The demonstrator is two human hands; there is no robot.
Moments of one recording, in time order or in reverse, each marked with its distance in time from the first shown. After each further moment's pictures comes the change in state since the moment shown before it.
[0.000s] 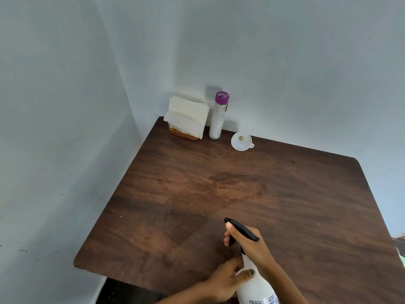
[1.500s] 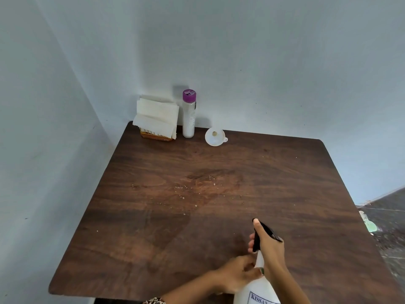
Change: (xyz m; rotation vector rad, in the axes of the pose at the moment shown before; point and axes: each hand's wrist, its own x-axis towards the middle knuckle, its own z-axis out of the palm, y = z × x) left_hand 0.024 0.031 0.032 0.215 -0.274 -0.058; right_hand -0.026 0.021 -0.043 0.352 0.680 0.230
